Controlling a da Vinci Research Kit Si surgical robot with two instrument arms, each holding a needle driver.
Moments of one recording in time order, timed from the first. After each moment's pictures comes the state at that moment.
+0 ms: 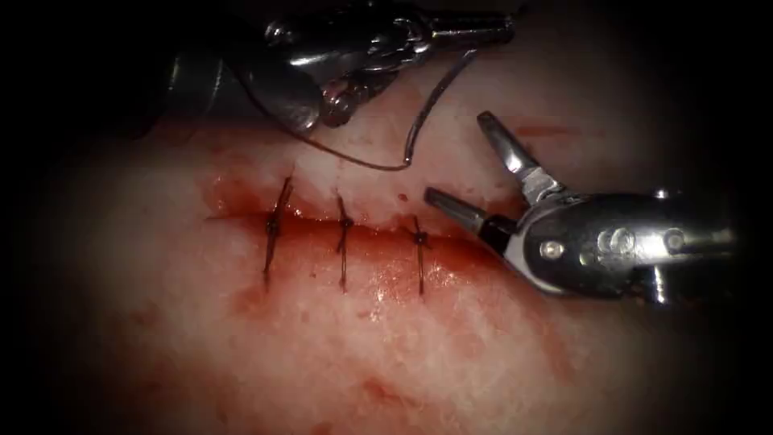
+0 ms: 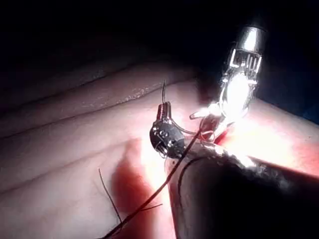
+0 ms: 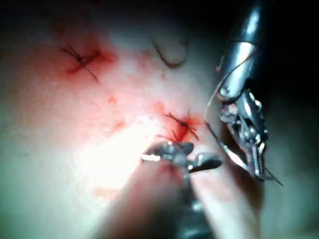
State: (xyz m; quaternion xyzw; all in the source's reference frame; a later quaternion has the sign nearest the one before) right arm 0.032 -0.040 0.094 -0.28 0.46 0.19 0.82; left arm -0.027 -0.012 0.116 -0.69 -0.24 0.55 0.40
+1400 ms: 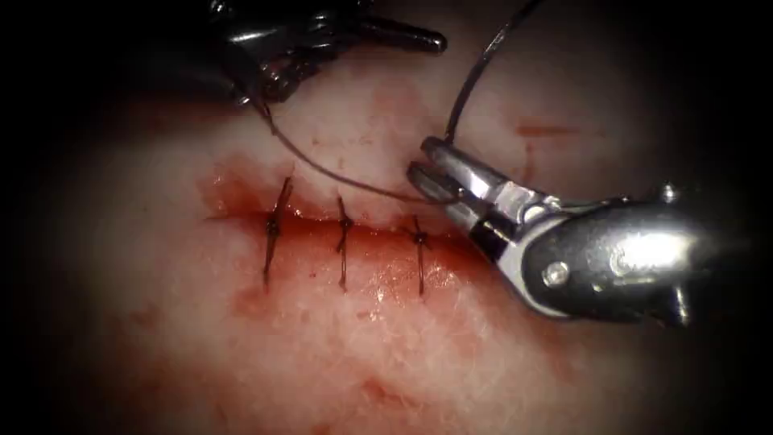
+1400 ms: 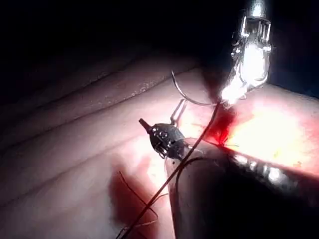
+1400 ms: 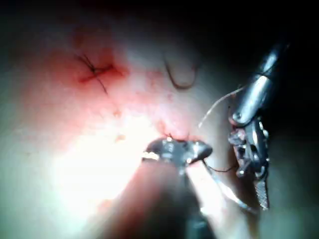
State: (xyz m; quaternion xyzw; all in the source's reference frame) right arm 0.032 -0.040 0.089 -0.20 0.53 0.12 0.82; left arm -0.024 -0.011 0.116 -0.66 -0.22 0.64 0.31
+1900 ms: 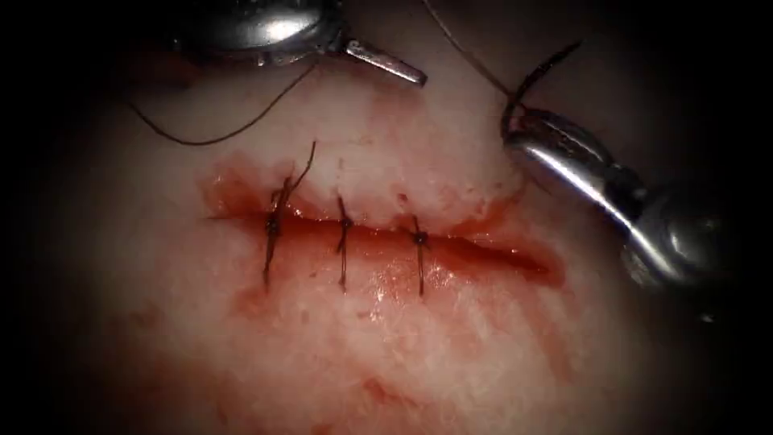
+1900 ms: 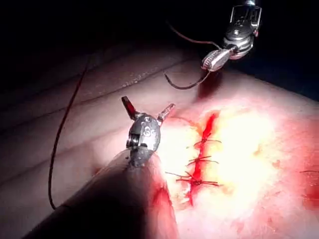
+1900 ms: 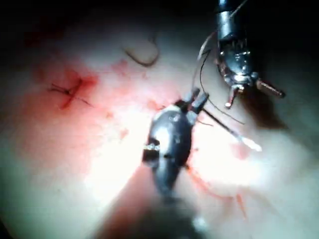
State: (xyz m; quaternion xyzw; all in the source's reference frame) right arm 0.028 -0.037 0.087 -0.01 0.59 0.42 0.69; left arm -0.024 -0.013 0.116 -0.67 0.01 0.74 0.06
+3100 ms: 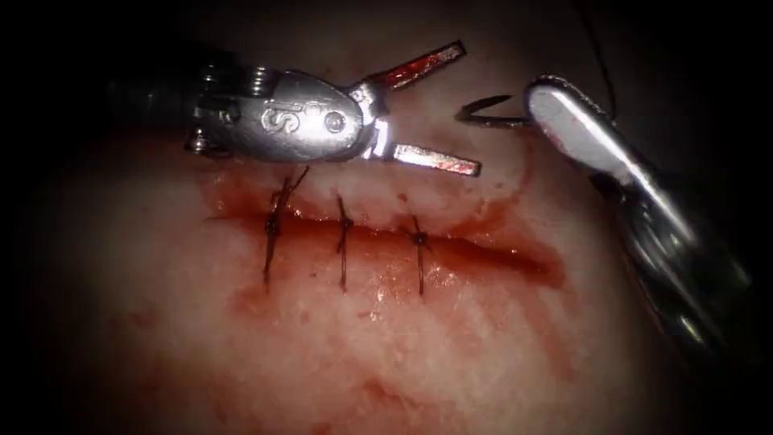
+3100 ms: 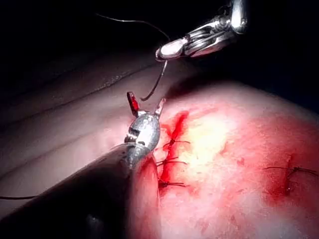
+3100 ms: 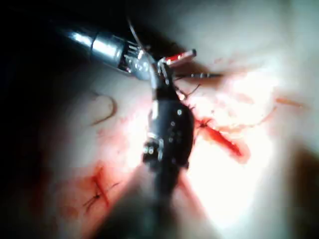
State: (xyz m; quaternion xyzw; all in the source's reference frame) right arm 0.027 -0.039 0.088 0.15 0.62 0.61 0.46; left arm -0.027 -0.019 0.114 -0.67 0.05 0.74 0.03
